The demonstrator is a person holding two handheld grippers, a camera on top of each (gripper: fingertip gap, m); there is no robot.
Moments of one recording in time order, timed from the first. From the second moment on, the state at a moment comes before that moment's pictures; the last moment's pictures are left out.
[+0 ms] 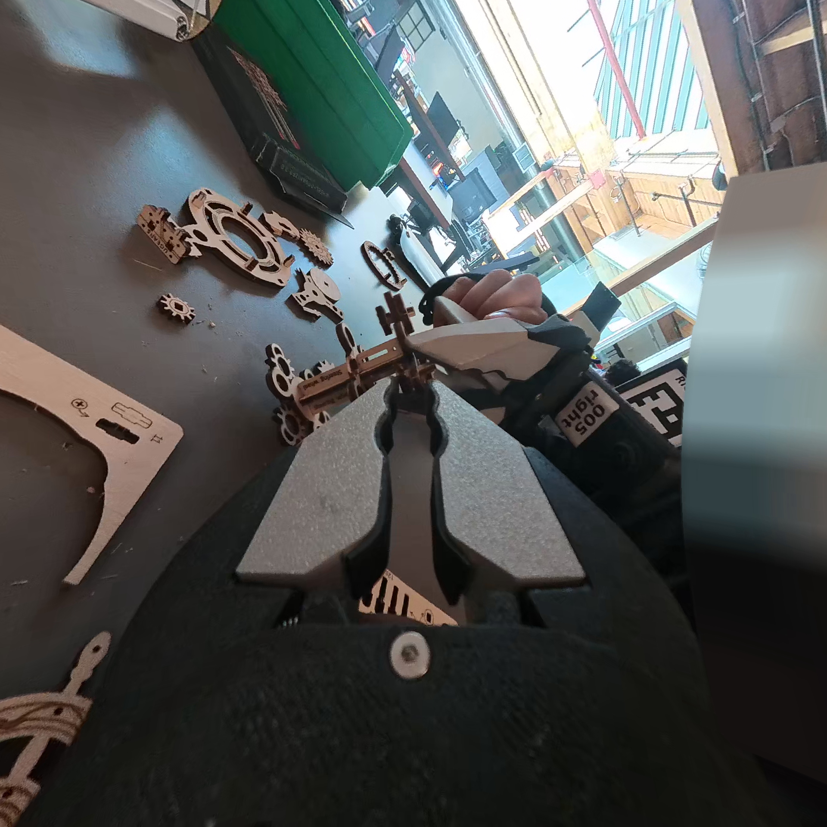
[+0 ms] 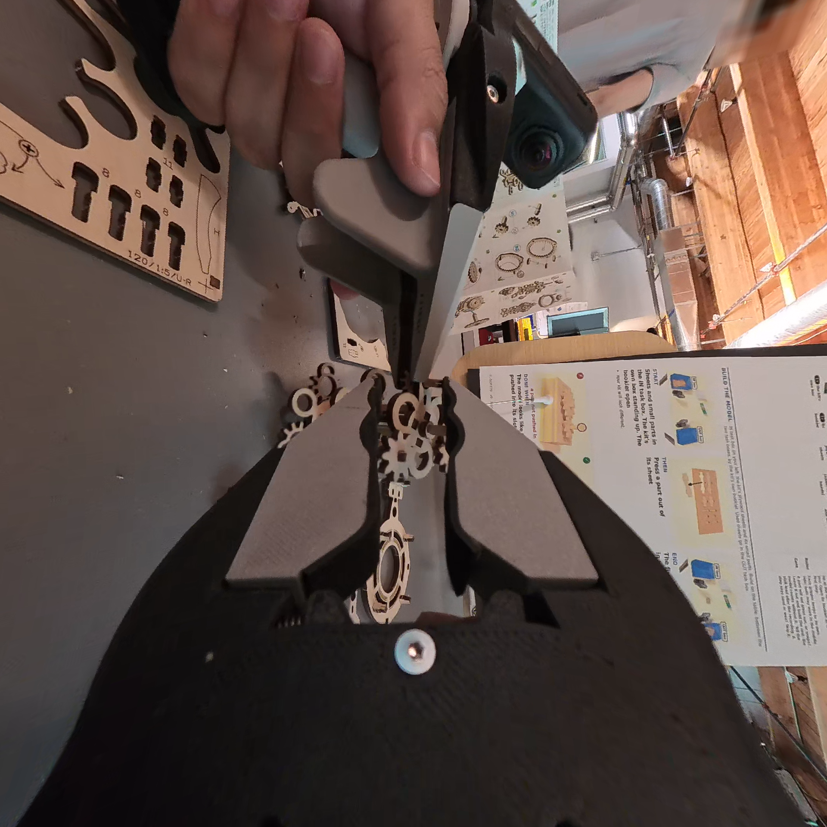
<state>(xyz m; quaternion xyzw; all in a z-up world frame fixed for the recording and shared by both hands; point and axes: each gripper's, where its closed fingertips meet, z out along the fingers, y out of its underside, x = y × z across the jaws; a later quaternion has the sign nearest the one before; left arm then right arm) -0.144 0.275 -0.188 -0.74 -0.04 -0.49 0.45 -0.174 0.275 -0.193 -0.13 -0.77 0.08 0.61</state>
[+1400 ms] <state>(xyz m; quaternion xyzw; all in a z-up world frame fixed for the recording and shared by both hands) -0.193 0.280 -0.160 -0.68 -0.08 -0.43 0.58 -0.128 0.291 -0.130 -0.29 -0.67 0.40 0.55</state>
